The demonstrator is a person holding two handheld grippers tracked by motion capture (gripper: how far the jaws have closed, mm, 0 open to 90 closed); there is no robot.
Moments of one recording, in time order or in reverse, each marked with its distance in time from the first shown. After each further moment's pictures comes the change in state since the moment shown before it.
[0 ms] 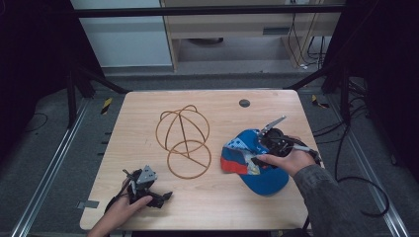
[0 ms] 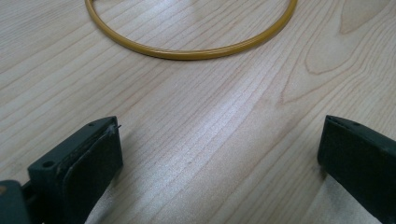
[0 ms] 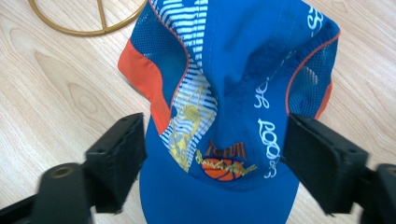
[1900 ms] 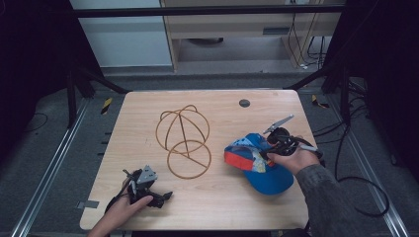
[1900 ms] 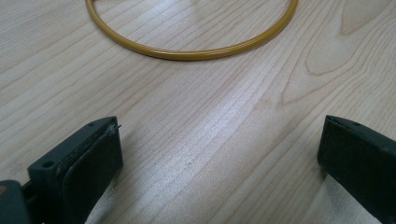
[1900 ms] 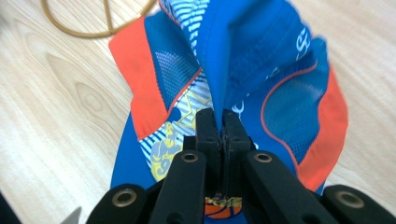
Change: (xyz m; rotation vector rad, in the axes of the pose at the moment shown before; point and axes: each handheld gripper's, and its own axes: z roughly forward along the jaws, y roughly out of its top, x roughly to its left) left arm 0.000 0.000 0.000 -0.002 0.003 -0.004; right arm -0.016 -0.010 0.000 -0.029 0.073 0.039
